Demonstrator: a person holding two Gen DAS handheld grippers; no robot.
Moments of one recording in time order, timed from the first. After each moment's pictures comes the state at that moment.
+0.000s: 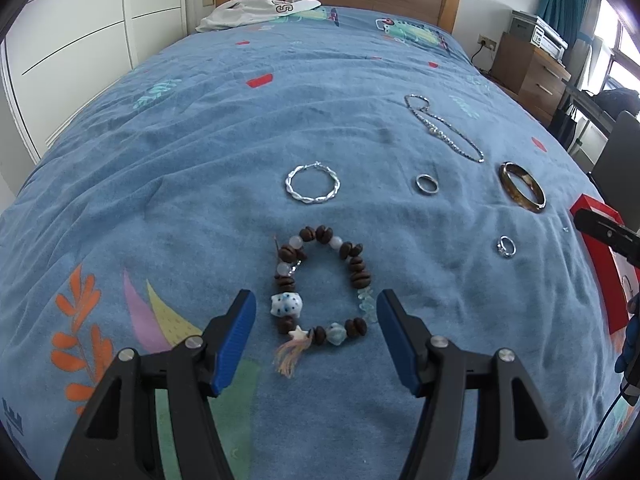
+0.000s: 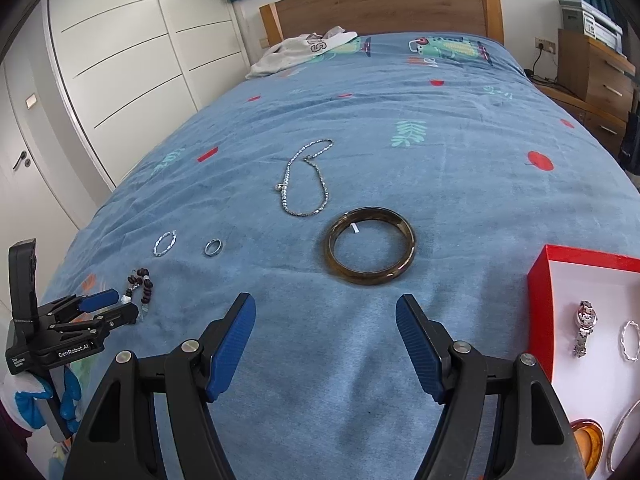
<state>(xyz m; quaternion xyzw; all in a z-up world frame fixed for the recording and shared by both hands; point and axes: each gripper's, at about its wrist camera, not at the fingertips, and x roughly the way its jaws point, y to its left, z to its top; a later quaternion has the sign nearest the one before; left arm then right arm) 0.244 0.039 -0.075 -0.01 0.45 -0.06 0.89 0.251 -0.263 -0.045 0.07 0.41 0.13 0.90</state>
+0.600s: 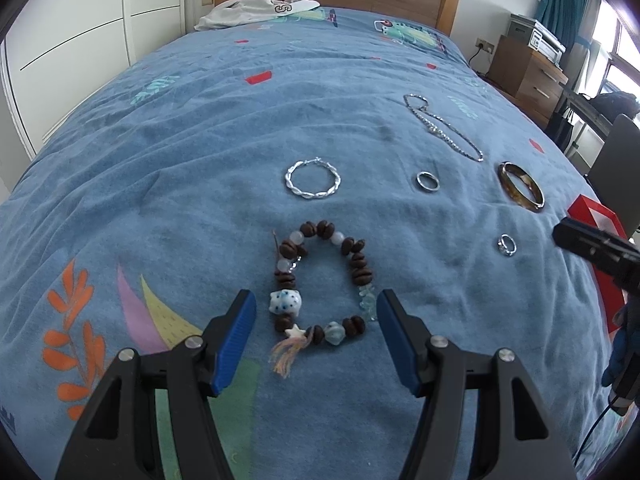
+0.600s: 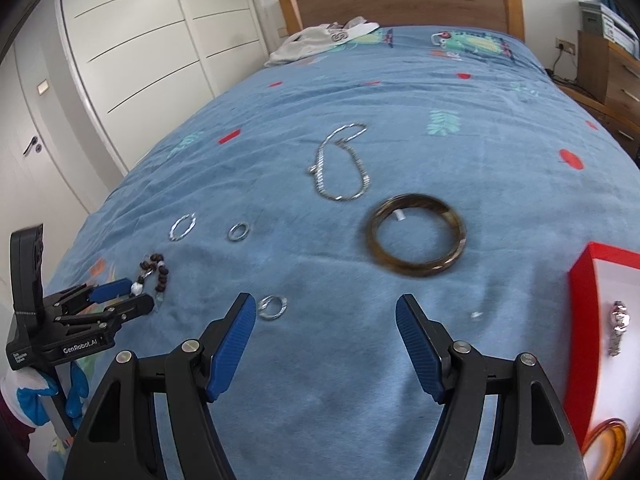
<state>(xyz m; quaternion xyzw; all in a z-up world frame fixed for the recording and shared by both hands) 0.243 0.042 -0.080 -0.01 0.45 -0.07 0.89 0.253 -0.231 -0.058 0.06 0.42 0.16 0.89</state>
